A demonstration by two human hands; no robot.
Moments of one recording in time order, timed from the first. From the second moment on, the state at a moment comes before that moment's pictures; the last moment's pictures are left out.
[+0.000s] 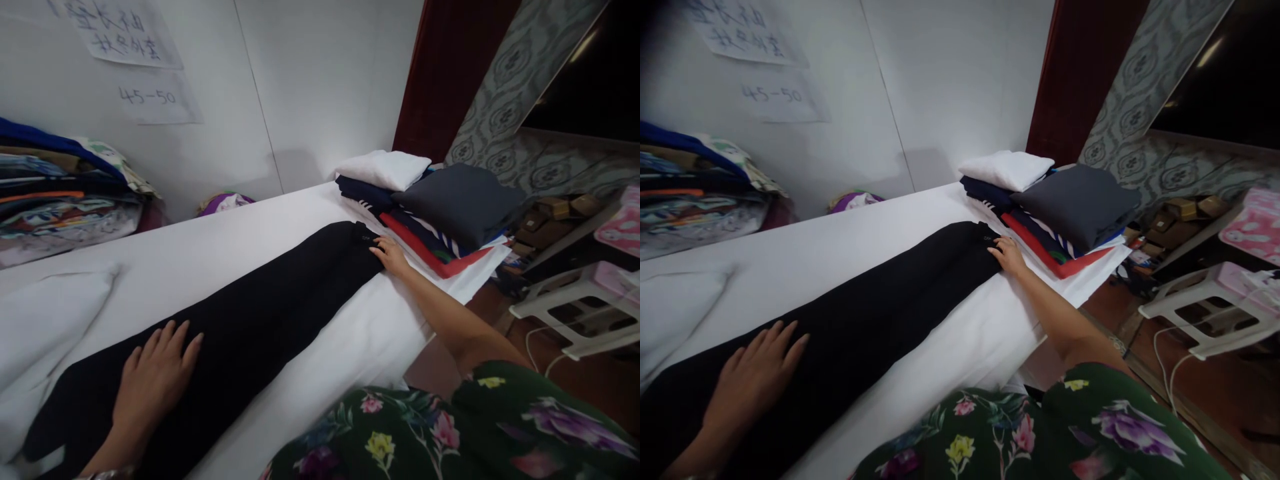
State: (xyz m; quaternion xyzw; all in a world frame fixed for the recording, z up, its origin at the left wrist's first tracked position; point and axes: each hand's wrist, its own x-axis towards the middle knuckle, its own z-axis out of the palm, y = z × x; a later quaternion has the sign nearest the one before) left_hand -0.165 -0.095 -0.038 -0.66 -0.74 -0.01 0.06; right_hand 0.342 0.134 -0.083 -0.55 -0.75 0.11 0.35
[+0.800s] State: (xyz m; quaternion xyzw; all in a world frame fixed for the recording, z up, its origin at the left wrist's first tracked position) left_hand -0.152 -0.096 -0.038 -0.63 -0.77 0.00 0.10; right_hand 0.141 0.057 0.008 -0.33 -0.92 0.10 0.19
